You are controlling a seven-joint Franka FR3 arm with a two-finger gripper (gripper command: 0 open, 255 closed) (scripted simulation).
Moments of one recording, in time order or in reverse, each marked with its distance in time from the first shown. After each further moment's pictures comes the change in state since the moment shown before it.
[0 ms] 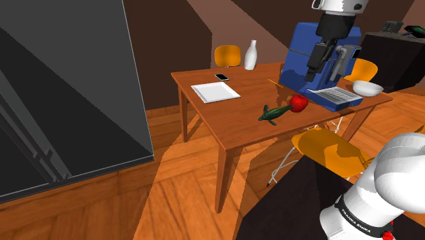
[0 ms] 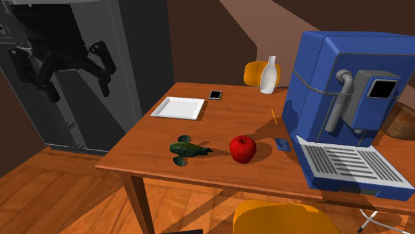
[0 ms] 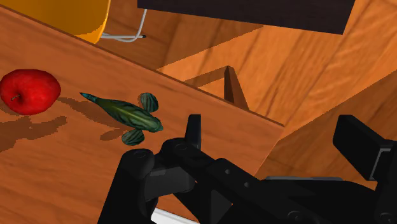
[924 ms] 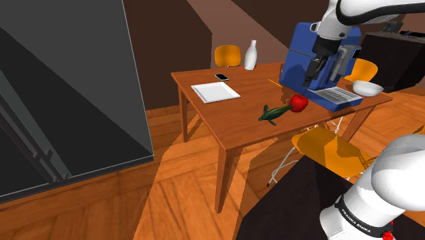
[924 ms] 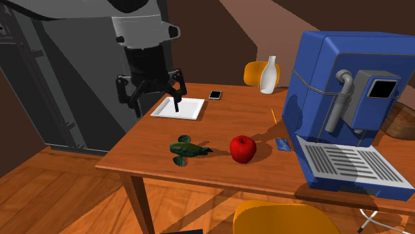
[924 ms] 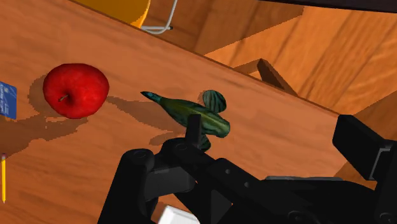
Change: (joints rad) arm -0.075 0.142 -0.240 -0.079 -0.150 0.268 -0.220
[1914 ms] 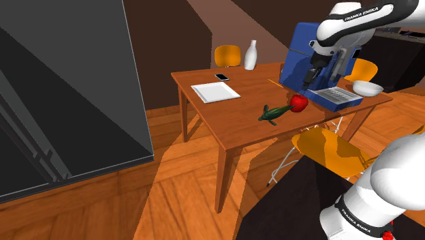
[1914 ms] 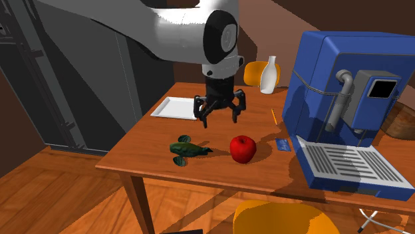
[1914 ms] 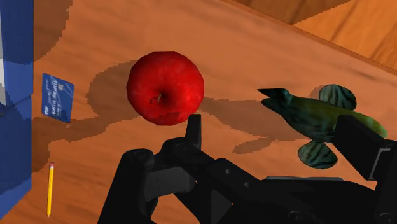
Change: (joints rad) arm -0.017 0.406 -0.309 0.146 0.022 0.324 -0.305
